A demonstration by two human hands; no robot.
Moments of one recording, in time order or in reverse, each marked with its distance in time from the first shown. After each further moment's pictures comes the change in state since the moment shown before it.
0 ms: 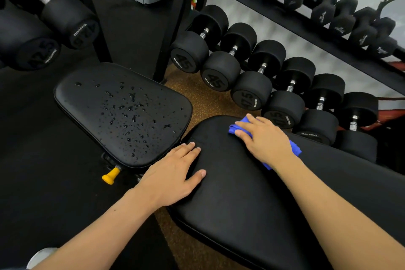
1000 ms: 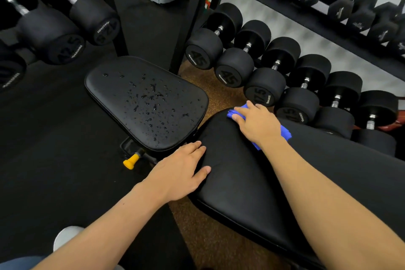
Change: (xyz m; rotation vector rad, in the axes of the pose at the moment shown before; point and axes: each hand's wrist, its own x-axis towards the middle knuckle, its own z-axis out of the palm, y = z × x) left_hand -0.038 -0.002 -0.009 0.044 -0.049 -0.025; right_hand 0.031 -0.050 0.011 0.010 0.048 0.027
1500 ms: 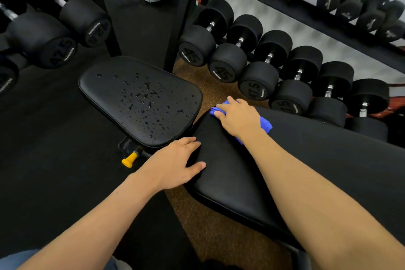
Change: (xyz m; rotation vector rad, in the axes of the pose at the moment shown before) left_hand 0.003 -0.005 -0.010 -0.025 -0.061 0.004; right_hand 0.003 -0.030 0.005 -0.022 -0.064 -0.049
